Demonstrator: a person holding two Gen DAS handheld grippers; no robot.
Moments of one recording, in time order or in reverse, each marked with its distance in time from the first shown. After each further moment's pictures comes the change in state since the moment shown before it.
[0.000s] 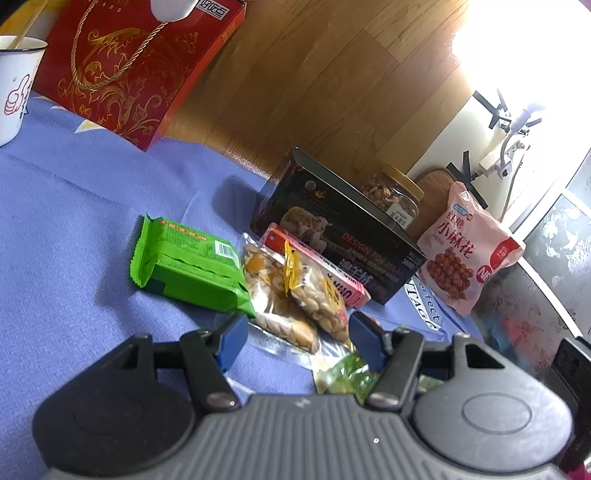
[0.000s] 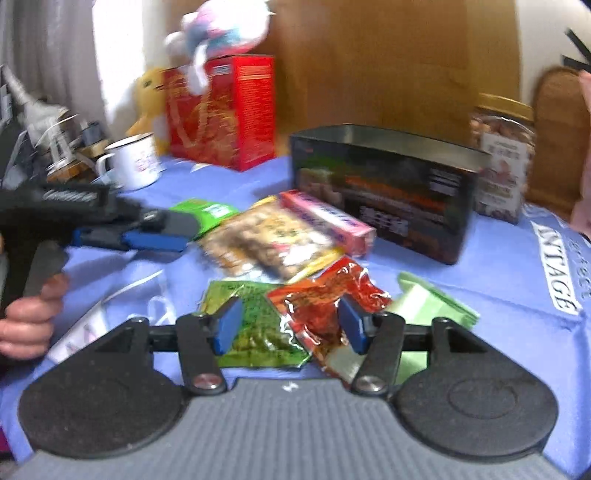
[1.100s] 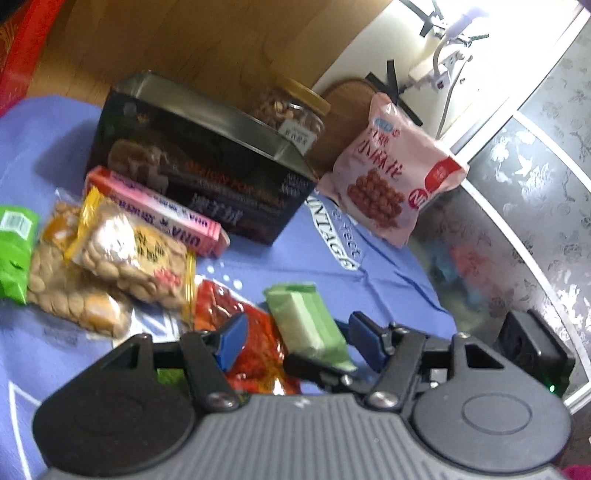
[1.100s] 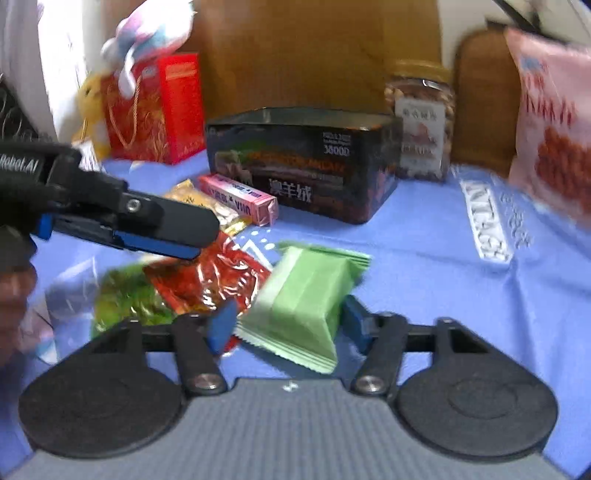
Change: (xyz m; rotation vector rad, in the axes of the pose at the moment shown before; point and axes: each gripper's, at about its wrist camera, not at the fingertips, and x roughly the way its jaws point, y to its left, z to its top) left arm 0.068 -0.095 -0.008 0.111 0.249 -0.178; right arm -0.016 -0.043 -0.026 0.085 0.010 -0.170
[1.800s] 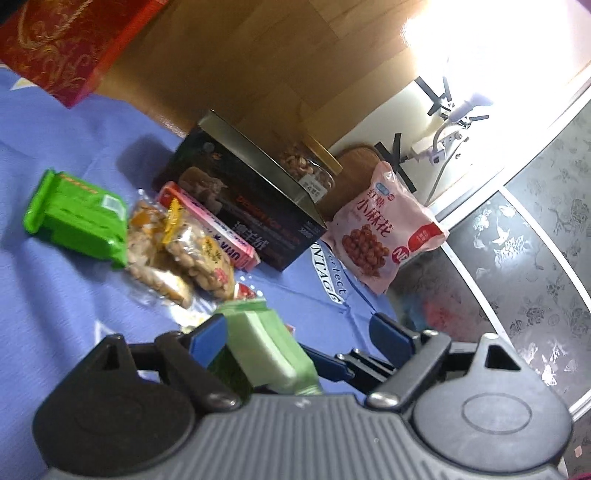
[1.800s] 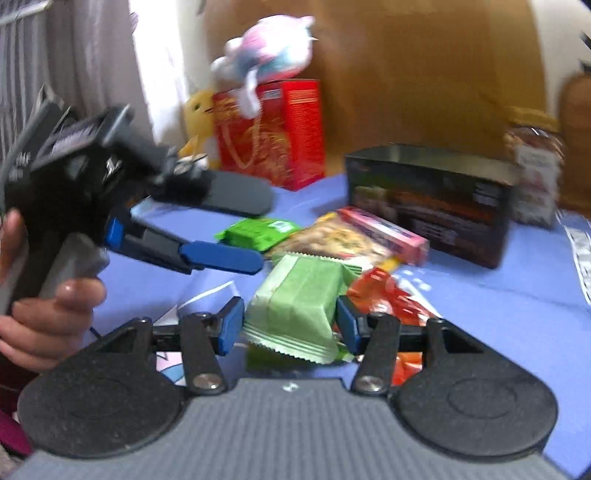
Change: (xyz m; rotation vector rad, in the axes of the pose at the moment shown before) left arm -0.085 0.033 -0.019 -0.172 -0.152 -0.062; right arm -0.012 0.069 0.010 -0.084 -0.089 0.286
